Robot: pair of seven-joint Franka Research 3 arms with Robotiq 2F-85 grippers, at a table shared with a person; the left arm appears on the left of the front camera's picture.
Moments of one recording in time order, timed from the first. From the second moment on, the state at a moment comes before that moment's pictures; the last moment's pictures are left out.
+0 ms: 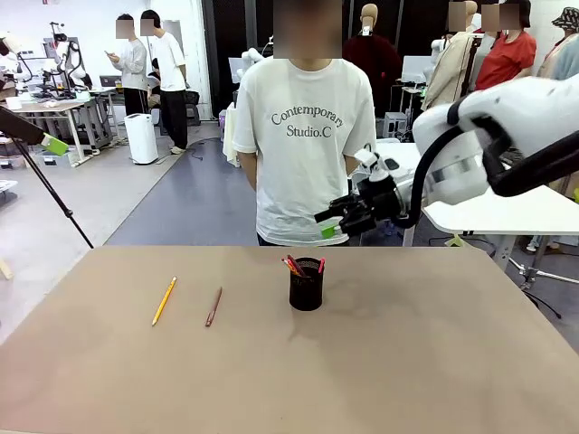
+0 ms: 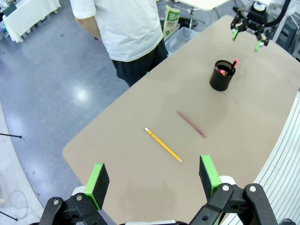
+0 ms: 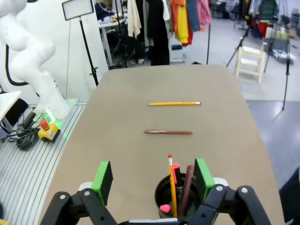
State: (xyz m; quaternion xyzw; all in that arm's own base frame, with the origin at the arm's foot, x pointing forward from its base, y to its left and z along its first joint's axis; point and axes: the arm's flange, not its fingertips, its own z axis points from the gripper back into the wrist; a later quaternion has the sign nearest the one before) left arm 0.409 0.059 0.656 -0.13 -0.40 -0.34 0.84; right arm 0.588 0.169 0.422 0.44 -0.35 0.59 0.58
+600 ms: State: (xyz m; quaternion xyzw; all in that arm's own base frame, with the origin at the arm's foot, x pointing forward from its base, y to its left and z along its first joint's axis) left arm 0.409 0.059 0.656 -0.13 -0.40 -0.34 0.84; right arm 0.545 0.130 0.518 0.29 -0.38 0.55 0.68
